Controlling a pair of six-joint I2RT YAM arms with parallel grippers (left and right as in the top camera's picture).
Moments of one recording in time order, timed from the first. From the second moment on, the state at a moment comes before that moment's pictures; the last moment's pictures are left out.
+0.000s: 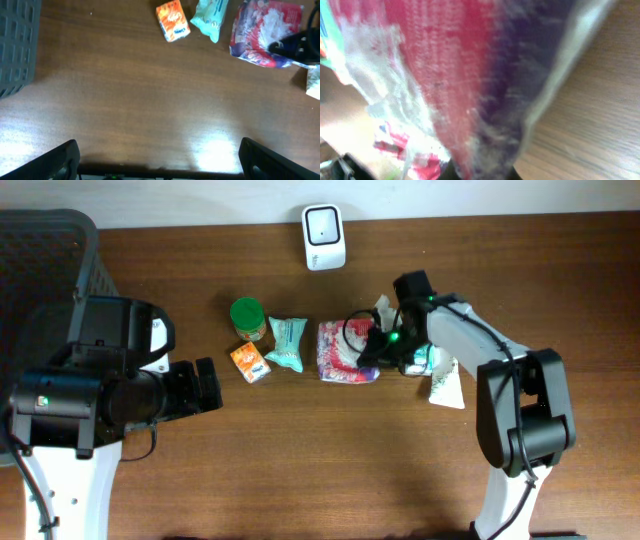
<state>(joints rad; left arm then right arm) -0.11 1.28 1.66 -1.58 0.05 -0.31 0.22 2.07 1.48 -0.83 -0.53 0.22</state>
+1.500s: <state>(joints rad) -0.11 1.28 1.66 -1.58 0.05 -0.31 0.20 2.13 1.87 -1.11 -0.36 0.08</state>
